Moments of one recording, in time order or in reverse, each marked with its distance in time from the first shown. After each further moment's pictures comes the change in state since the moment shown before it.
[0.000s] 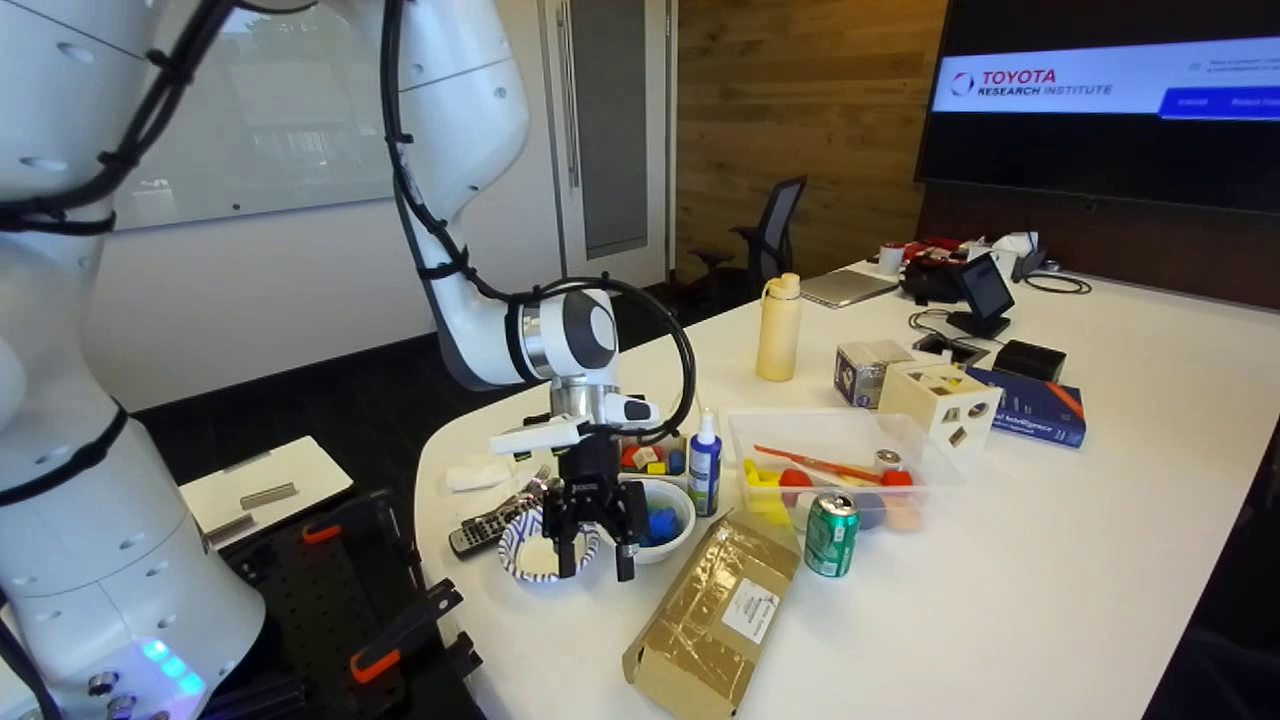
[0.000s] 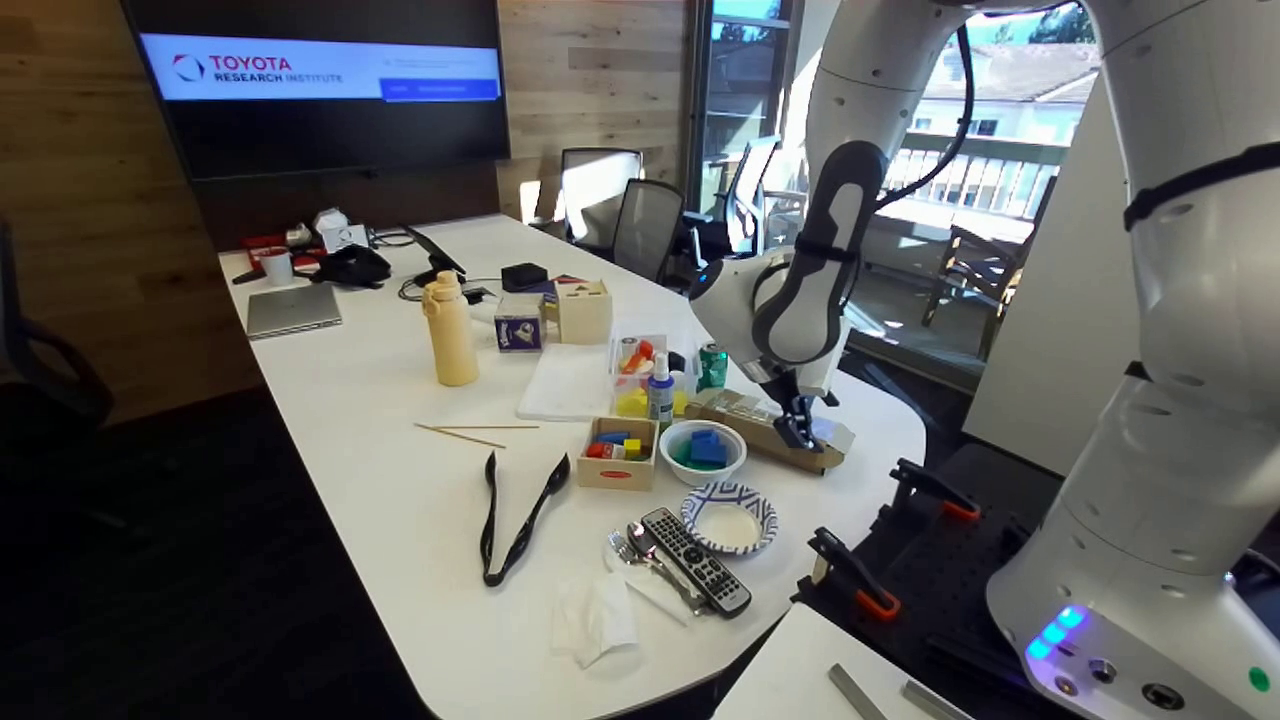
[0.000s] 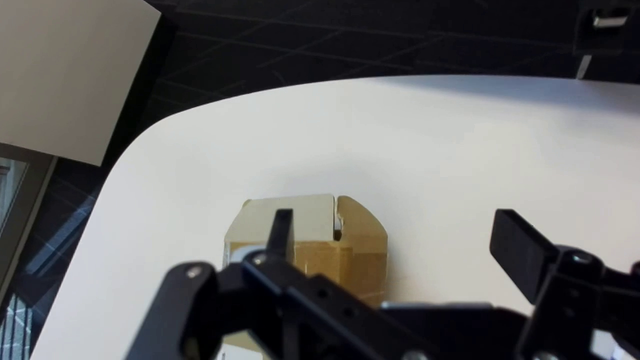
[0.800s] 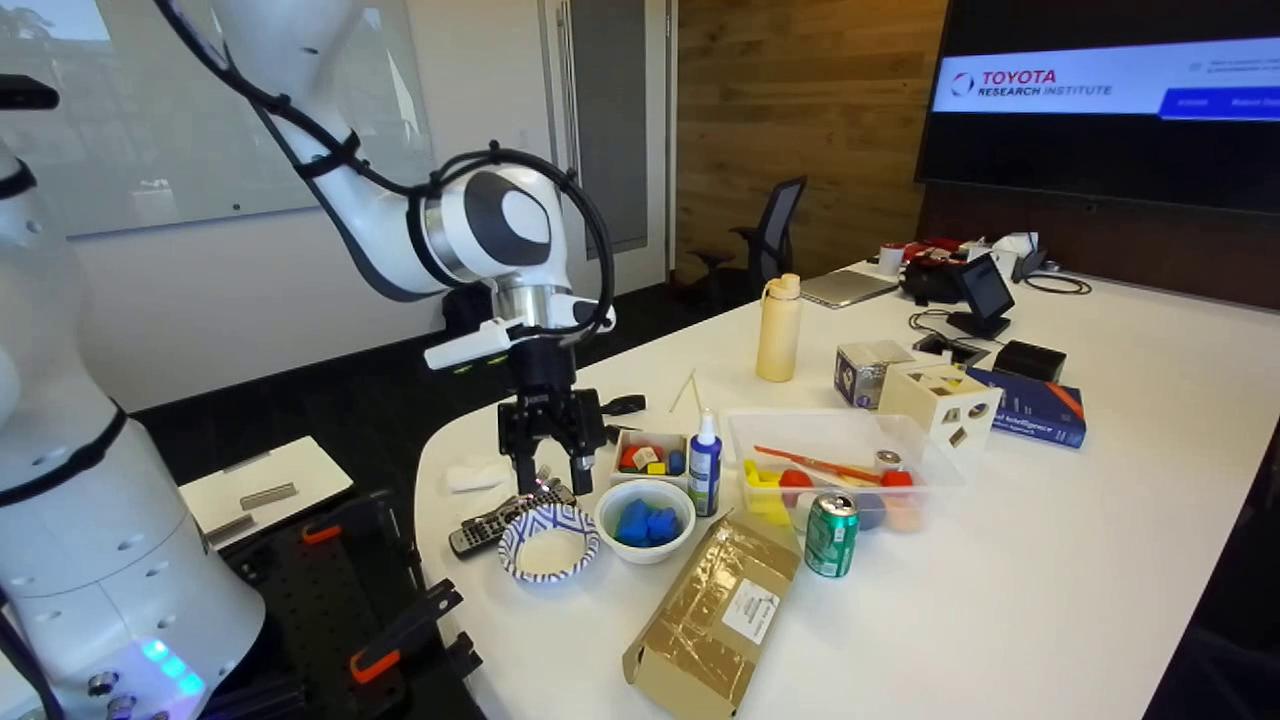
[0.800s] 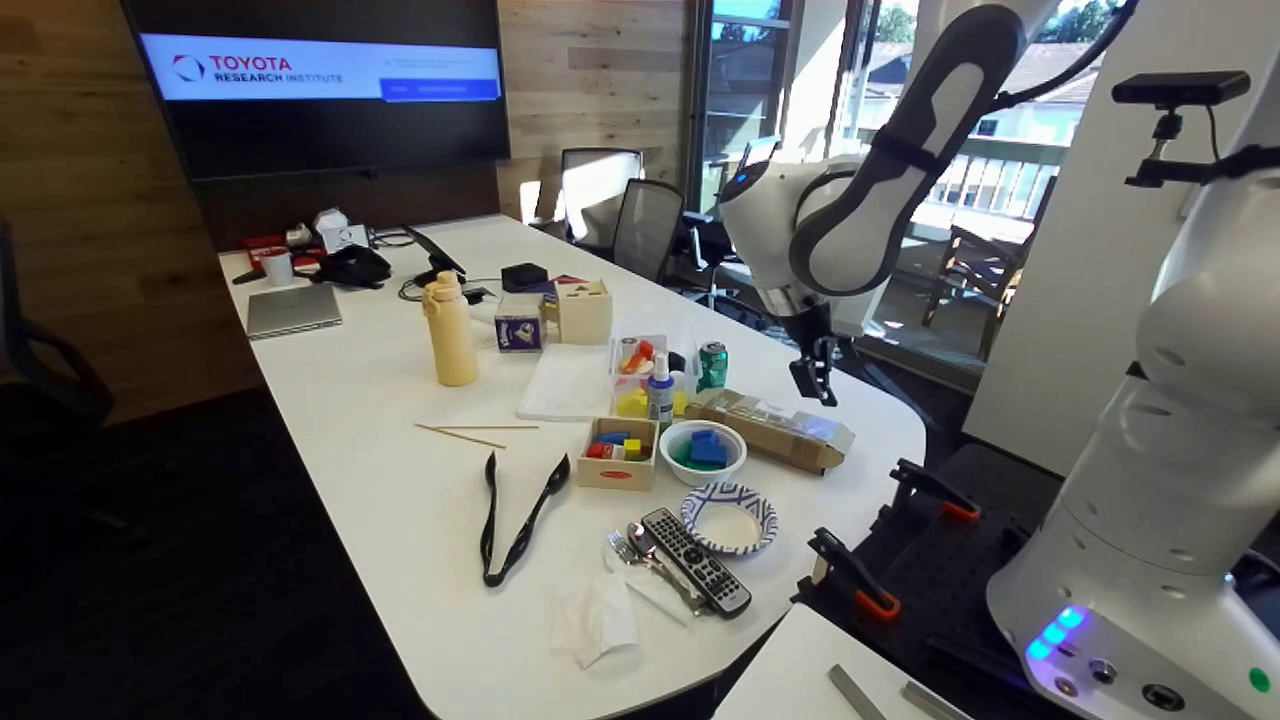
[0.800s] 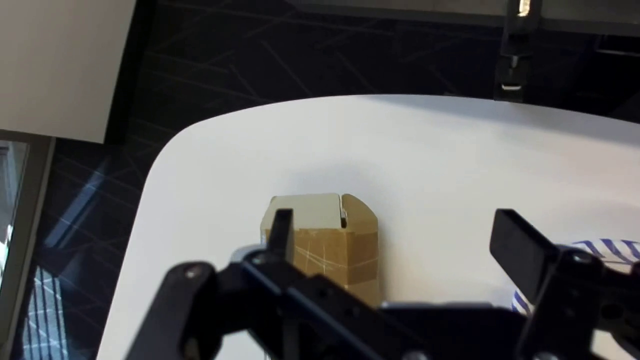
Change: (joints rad) arm -0.018 -0.477 0.062 -0.279 0.101 -0.030 -0.077
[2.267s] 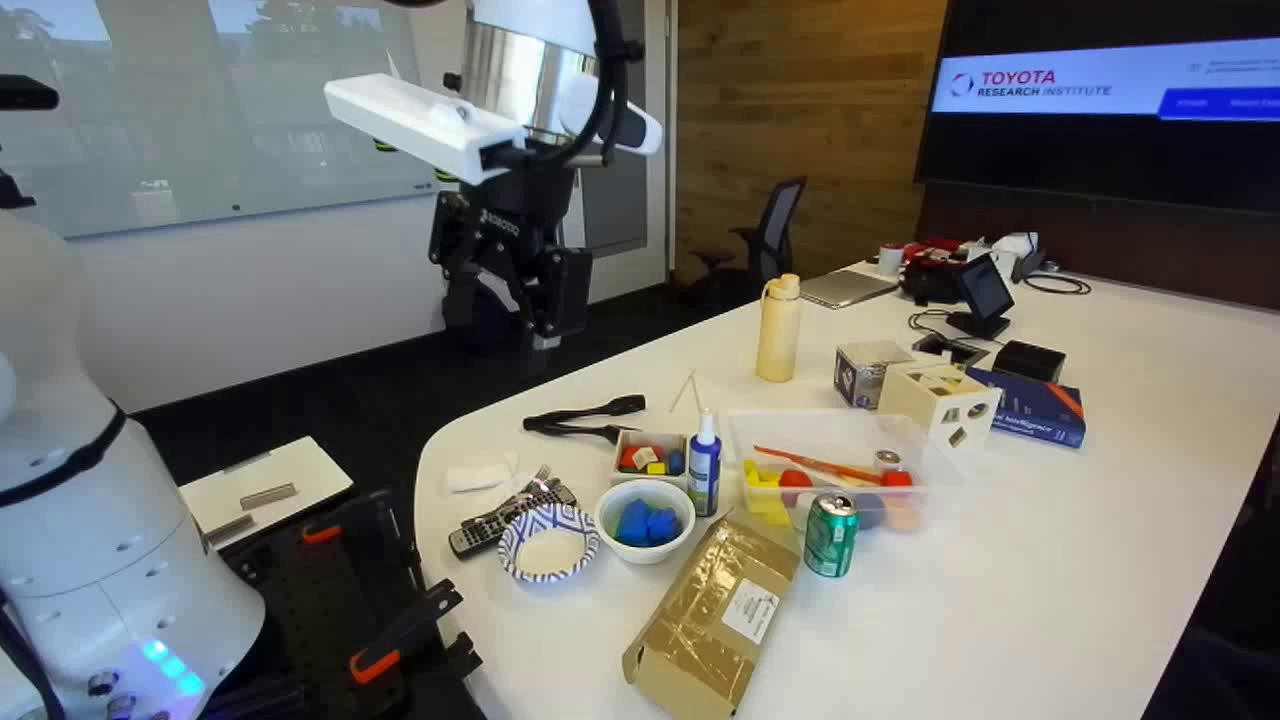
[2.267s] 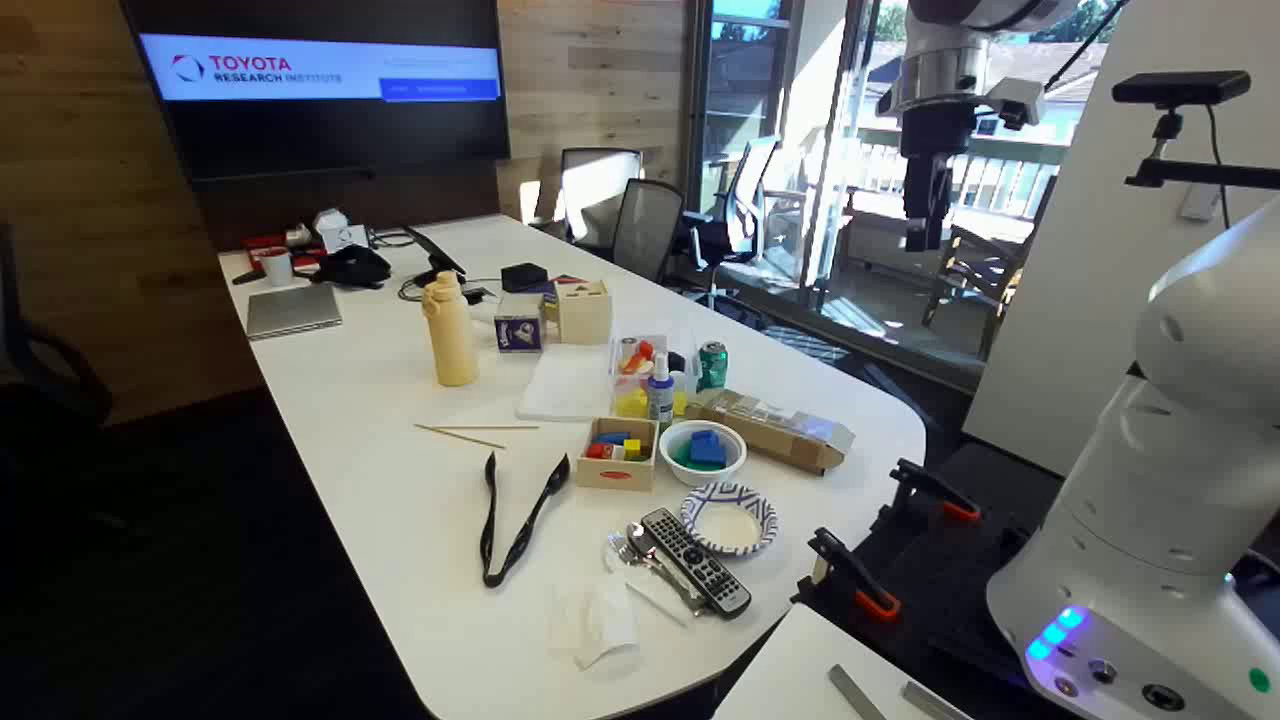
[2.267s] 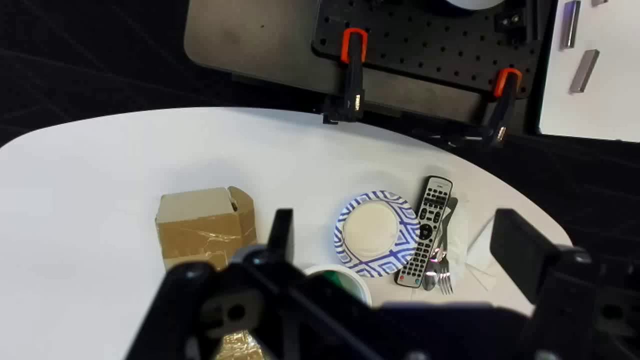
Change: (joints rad) arm -0.011 -0.563 -0.362 0.140 0.611 -0.535 -0.899
